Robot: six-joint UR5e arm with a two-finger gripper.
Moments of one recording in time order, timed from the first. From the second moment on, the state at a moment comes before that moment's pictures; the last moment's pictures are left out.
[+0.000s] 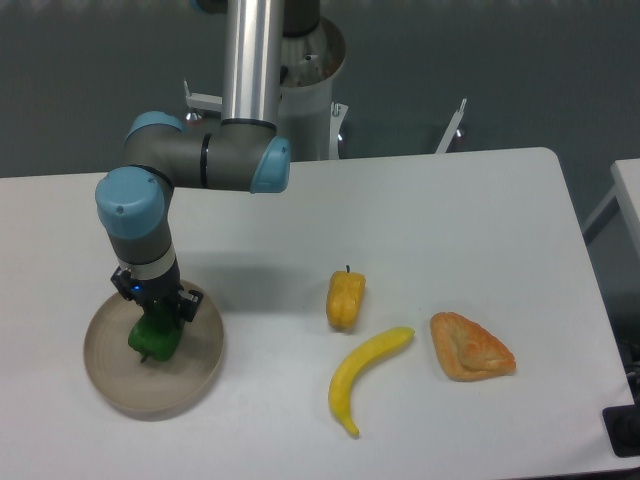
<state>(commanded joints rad) 1.77 -2.12 -1.49 -0.98 1.53 0.28</state>
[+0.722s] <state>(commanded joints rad) 1.77 -2.12 -1.49 -0.98 1.53 0.28</state>
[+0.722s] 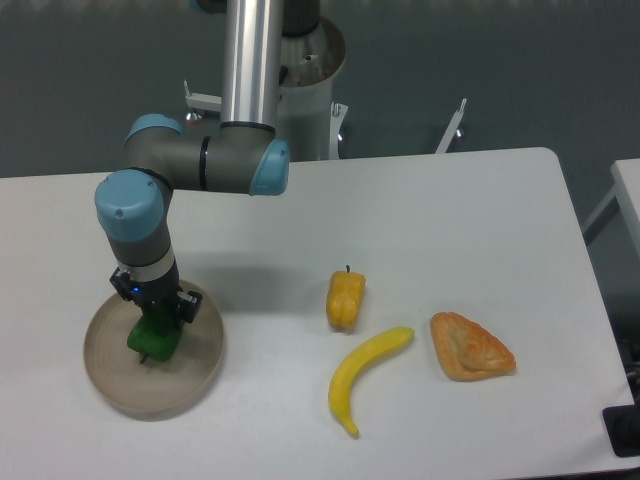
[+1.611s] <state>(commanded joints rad) 2.02 -2.08 -1.35 -1.00 1.66 0.59</state>
